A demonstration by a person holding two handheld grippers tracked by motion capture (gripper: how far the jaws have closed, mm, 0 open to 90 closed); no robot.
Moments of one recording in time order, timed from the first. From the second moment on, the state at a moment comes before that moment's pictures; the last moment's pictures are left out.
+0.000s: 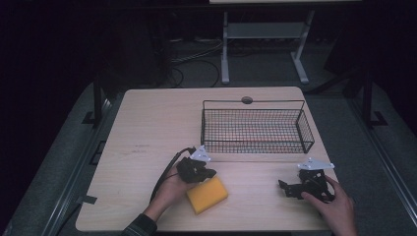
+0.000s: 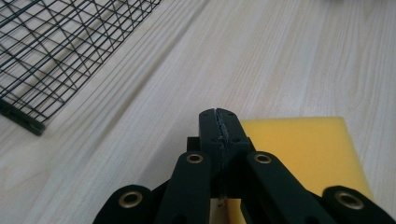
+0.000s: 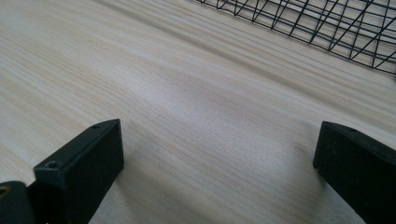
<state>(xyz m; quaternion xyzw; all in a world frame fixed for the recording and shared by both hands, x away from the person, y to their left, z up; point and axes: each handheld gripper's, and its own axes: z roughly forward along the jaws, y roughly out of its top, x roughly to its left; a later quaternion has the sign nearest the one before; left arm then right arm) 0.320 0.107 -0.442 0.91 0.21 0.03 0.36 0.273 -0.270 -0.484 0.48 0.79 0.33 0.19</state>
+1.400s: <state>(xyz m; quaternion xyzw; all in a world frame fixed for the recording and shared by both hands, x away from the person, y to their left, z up) 0.305 0.122 -0.415 0.93 0.26 0.01 0.25 0.273 -0.270 -0.484 0.48 0.79 0.33 0.19</state>
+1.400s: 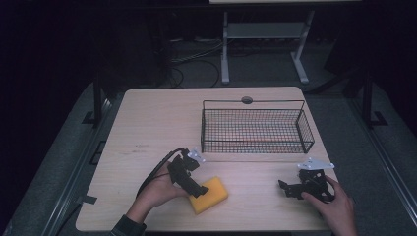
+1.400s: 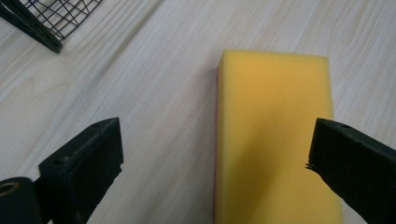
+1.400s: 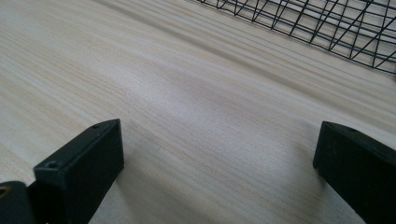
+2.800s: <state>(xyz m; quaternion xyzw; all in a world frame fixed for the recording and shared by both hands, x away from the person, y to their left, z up) 0.288 0.075 -0.440 0.97 0.19 0.00 0.15 0.273 -0.270 -0.484 0.48 0.79 0.33 0.18</state>
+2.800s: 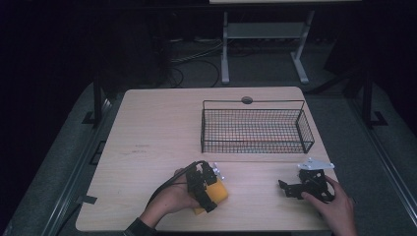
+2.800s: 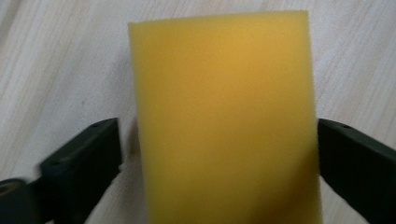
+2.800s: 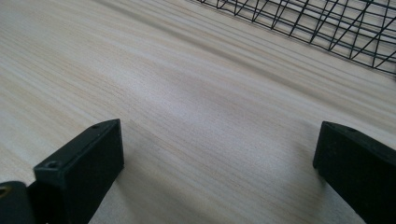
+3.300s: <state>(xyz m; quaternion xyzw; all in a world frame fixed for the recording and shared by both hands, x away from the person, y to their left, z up) 0.287 0.074 -0.443 0.97 0.19 0.00 0.14 0.273 -0.270 -0.484 0.48 0.79 0.33 0.18</state>
